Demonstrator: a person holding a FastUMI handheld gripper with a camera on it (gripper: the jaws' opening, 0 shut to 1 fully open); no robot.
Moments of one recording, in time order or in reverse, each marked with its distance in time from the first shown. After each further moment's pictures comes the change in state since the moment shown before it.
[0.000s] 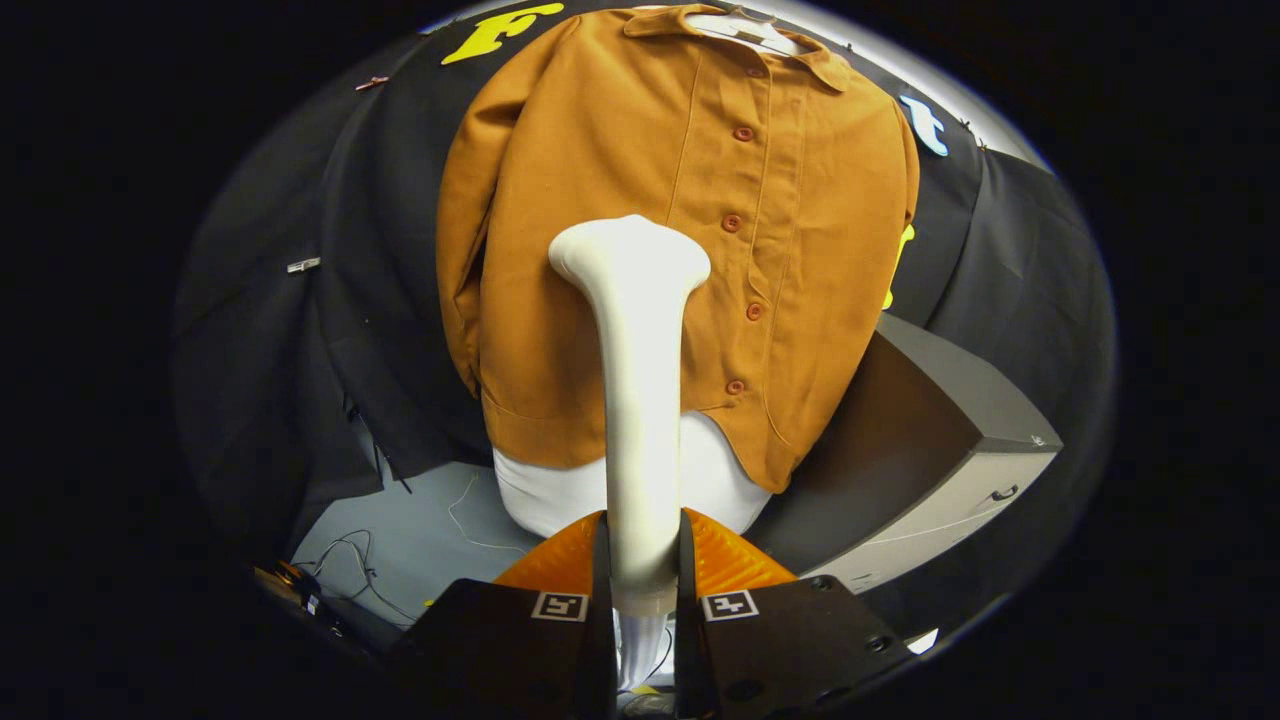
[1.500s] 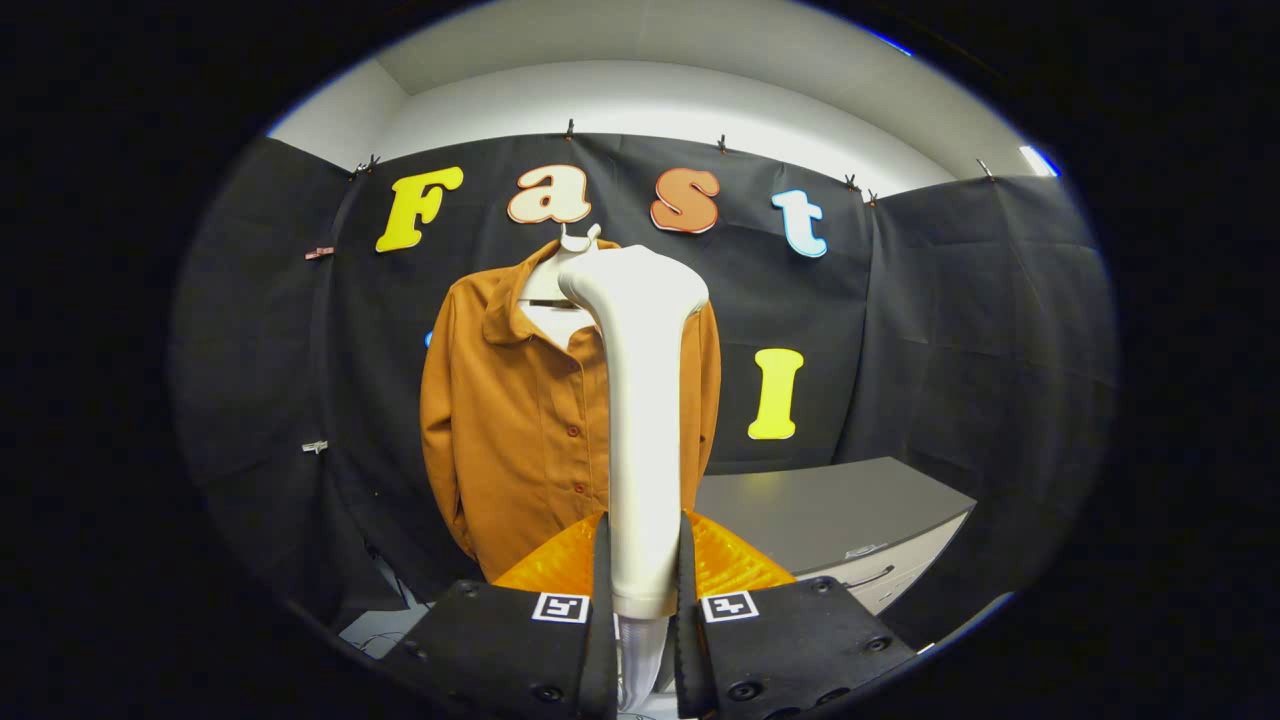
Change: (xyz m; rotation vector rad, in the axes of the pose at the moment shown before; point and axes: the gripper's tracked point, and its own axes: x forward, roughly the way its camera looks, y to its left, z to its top) arm -0.220 -0.161 0.191 0.190 -0.440 -0.064
